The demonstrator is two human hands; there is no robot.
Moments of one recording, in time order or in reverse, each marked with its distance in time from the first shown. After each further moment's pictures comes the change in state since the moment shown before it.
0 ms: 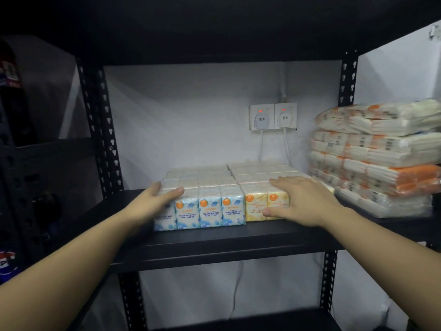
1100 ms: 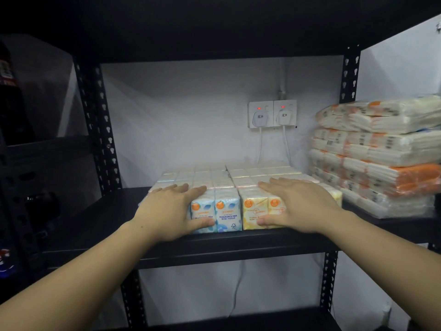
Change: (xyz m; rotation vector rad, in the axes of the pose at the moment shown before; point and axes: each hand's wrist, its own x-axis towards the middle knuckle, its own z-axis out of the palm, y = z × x) left_hand -0.012 0.019 0.049 1.252 0.051 0.464; right_hand -0.013 -0.008 -0.009 -0.022 -0.054 -0.103
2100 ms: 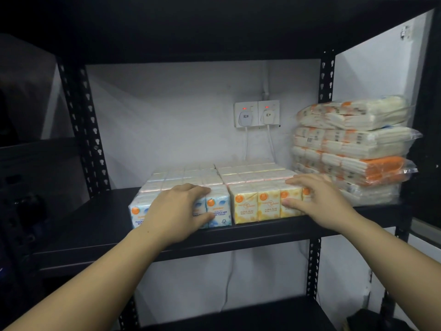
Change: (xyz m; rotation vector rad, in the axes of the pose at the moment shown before) left_hand -0.014 0.043 -0.007 -0.220 0.191 0.002; right_hand -0.048 0.055 0.024 0.484 0.359 0.229
